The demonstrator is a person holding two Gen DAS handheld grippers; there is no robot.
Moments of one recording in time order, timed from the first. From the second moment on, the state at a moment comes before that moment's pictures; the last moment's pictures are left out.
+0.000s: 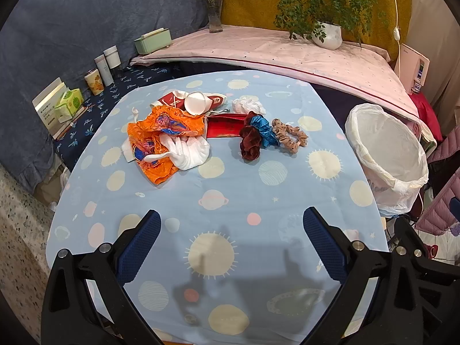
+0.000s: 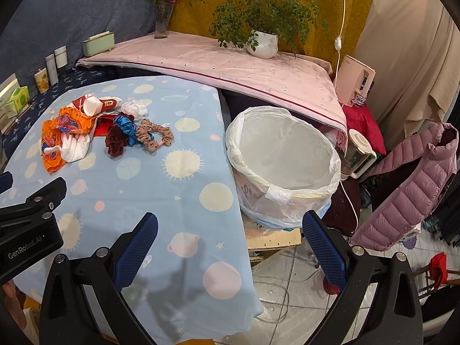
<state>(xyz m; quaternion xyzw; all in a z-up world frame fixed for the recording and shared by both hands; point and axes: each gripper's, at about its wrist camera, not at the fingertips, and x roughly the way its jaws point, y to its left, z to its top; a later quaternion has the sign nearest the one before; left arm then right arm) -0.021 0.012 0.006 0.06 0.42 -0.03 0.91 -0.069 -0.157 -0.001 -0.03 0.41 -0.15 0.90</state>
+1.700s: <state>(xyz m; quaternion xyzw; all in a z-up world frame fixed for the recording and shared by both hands) 0.044 0.082 -0.020 0.01 0.41 -0.02 0.91 -0.015 -0.133 -0.004 -0.01 0.37 -0.14 0.92</state>
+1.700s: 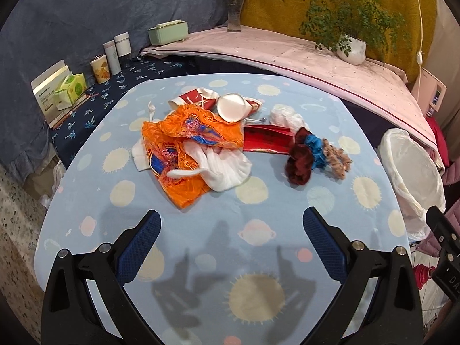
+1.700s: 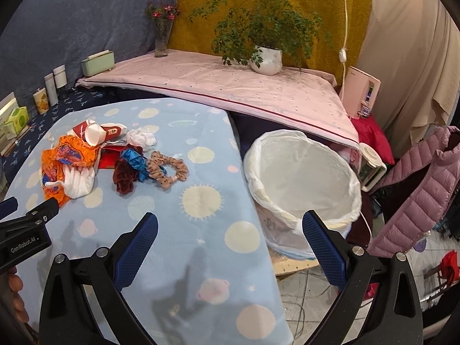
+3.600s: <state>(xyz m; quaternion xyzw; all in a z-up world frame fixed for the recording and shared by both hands) 0.141 0.028 0.010 -0.03 0.40 -0.18 0.90 0.093 -0.127 -0.024 0.02 0.38 -0.03 0.93</state>
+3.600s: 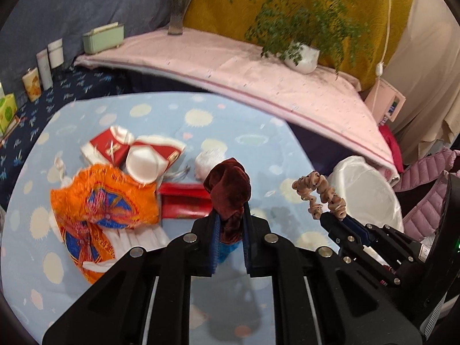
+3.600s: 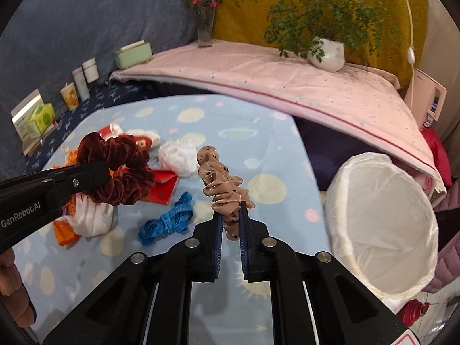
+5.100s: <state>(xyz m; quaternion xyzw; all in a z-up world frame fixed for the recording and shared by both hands) 0.123 -0.187 0.030 0.04 0.38 -0.30 0.87 0.029 -0.313 -0.004 0.11 0.34 -0.20 0.91</state>
